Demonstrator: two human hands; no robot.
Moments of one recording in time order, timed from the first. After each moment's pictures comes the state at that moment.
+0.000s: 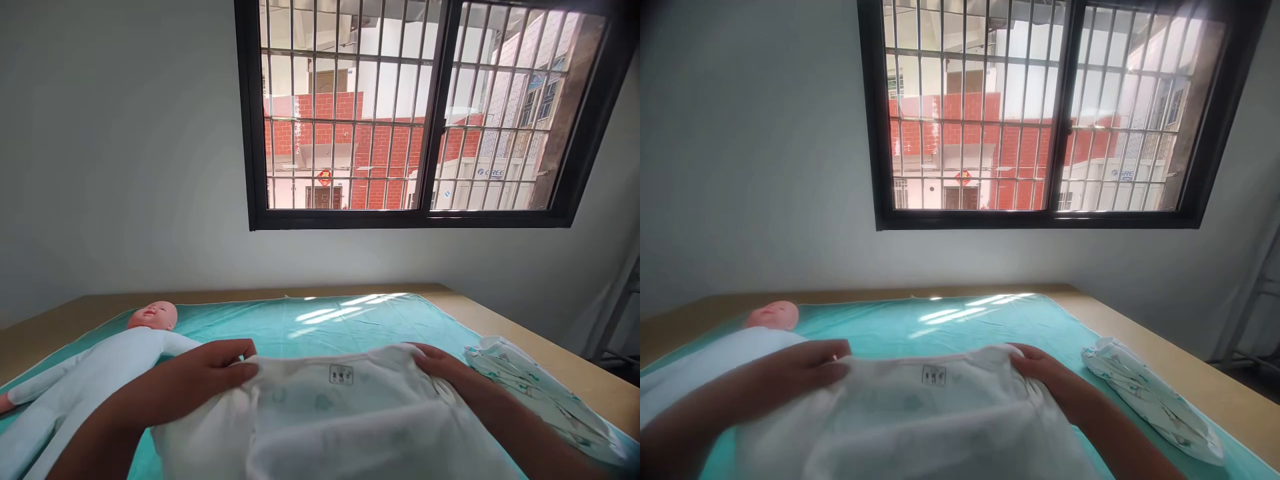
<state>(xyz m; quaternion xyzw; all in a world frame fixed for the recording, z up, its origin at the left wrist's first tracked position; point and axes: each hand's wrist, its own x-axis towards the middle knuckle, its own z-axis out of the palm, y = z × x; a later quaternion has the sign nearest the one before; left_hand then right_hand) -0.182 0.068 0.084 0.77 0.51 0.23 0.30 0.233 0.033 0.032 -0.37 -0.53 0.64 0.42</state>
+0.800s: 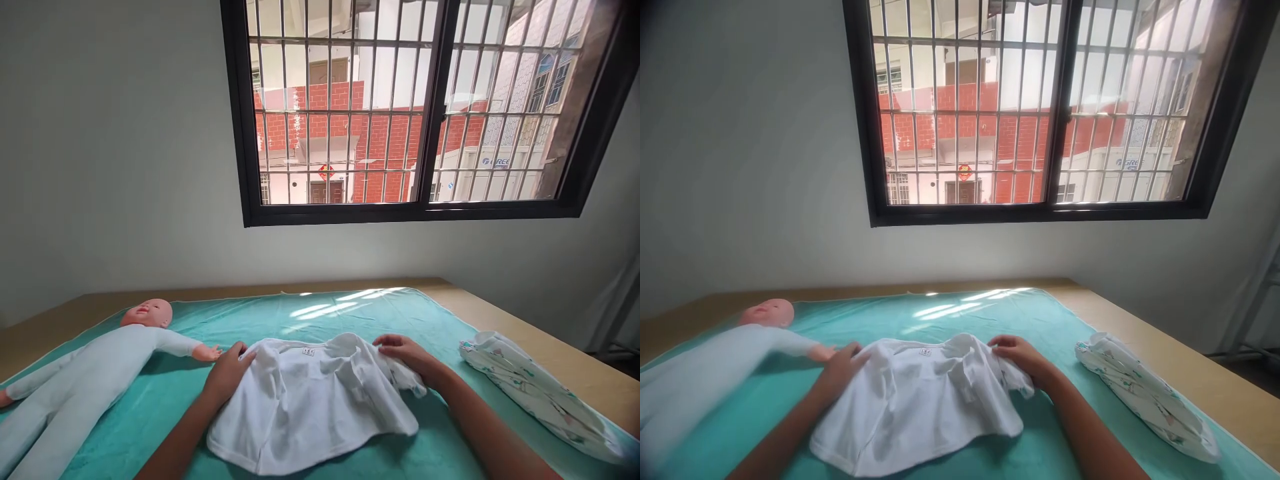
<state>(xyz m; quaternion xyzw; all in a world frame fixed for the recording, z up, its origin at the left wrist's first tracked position) -0.146 0.183 -0.080 0.71 0.65 0.22 0.14 0.296 0.136 -0.069 -0.55 -0.57 0.46 0.40</state>
